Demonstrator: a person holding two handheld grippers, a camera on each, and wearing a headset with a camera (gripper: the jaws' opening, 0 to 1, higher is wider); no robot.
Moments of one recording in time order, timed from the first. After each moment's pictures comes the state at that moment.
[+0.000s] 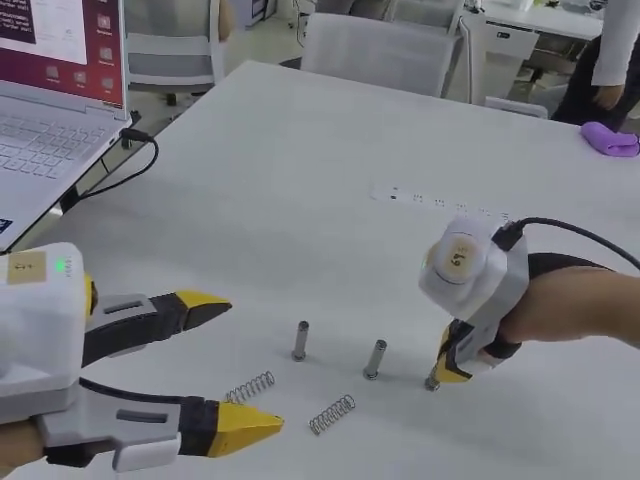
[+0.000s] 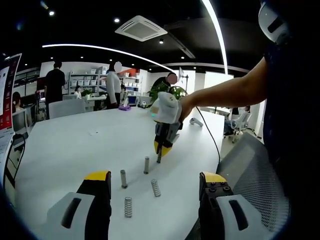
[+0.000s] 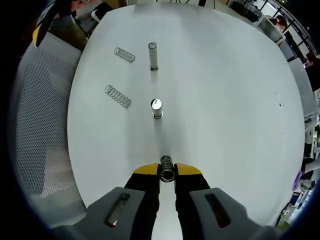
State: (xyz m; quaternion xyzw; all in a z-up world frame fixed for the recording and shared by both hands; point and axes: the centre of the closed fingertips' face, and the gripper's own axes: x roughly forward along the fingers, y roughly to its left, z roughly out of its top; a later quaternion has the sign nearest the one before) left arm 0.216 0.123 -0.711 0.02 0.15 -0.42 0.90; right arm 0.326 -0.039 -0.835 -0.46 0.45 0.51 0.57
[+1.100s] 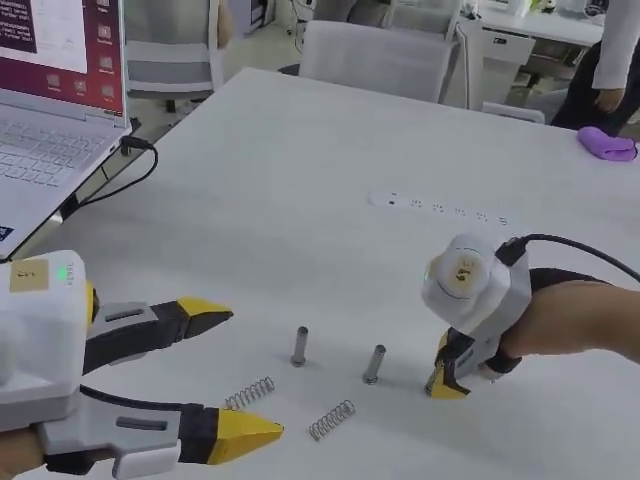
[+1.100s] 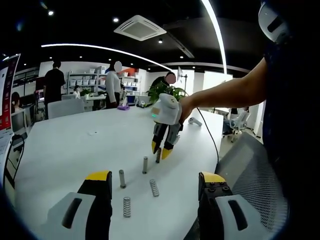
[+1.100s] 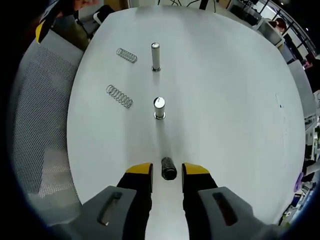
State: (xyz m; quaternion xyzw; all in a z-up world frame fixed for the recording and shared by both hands) left arm 0.216 0.121 -0.707 0.02 0.15 -0.42 0.89; right arm 0.326 -0.040 -0.834 -0.45 0.44 0.52 0.58
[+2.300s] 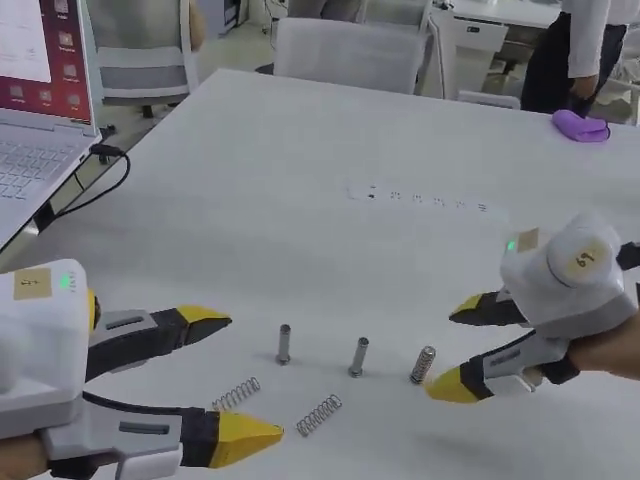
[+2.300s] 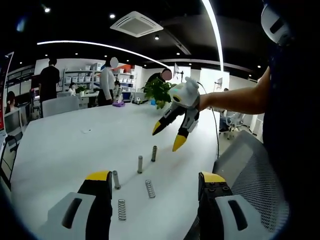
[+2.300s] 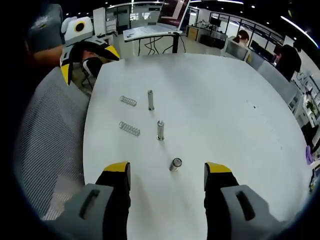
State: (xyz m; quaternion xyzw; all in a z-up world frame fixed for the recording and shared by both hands) left arm 0.221 0.101 -0.714 0.02 0.16 -0.44 0.88; right arm 0.311 -0.052 -0.777 -0.28 0.33 0.53 0.73
